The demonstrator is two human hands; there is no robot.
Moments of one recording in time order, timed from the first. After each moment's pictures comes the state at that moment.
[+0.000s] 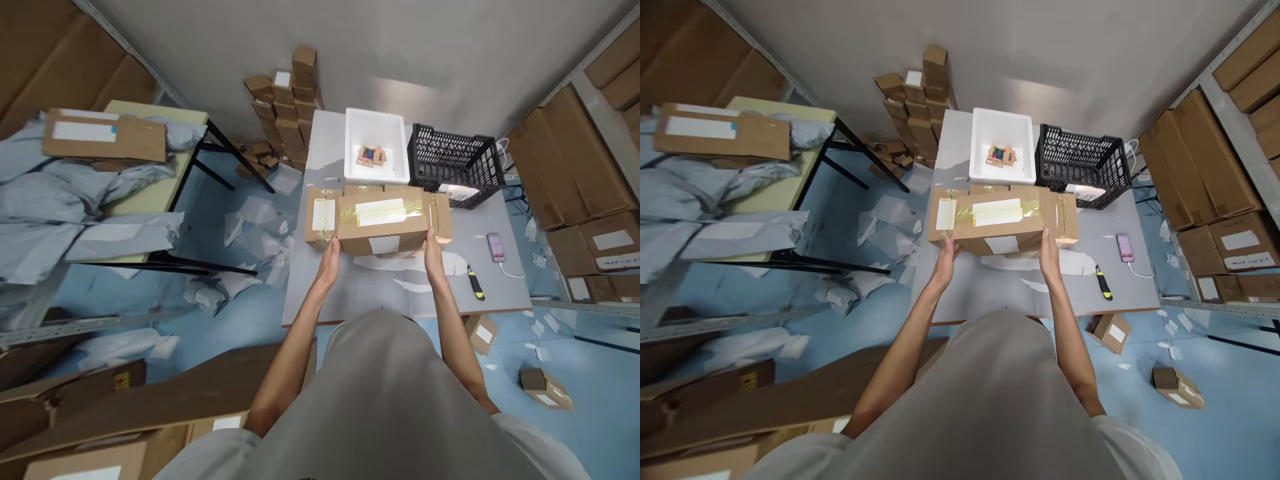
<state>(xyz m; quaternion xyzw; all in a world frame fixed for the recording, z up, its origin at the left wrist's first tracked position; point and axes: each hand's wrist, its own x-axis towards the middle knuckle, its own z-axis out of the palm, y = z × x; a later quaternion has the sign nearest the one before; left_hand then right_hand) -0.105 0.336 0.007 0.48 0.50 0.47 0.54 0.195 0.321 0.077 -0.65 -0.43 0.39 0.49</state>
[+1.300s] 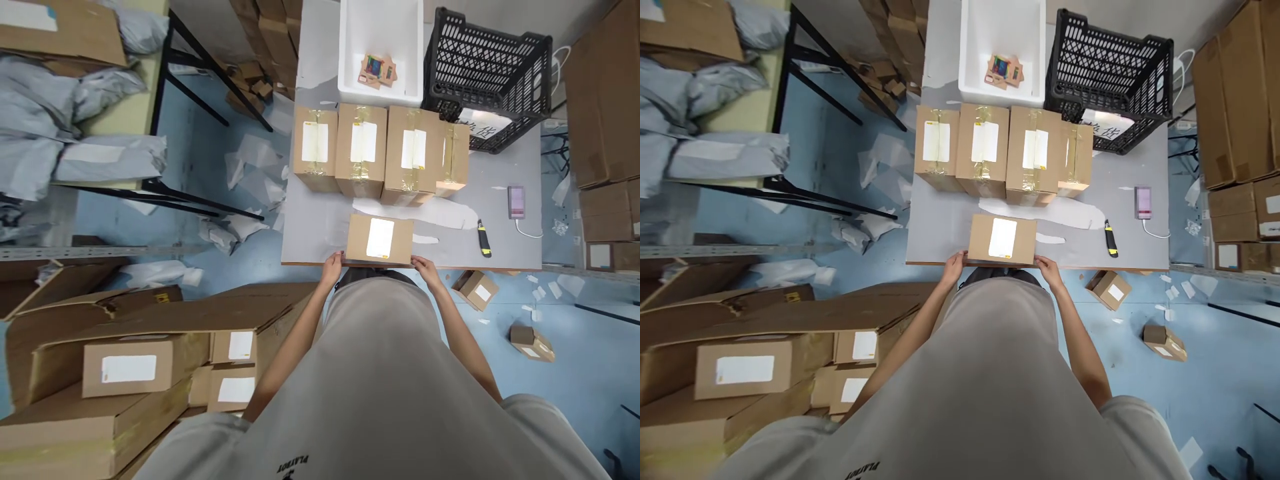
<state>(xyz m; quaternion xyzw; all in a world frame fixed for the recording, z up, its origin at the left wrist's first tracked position) -0.089 0.147 -0.137 0.35 0.73 0.25 0.53 0.260 0.118 -0.095 -0.73 -0.32 0.54 0.27</state>
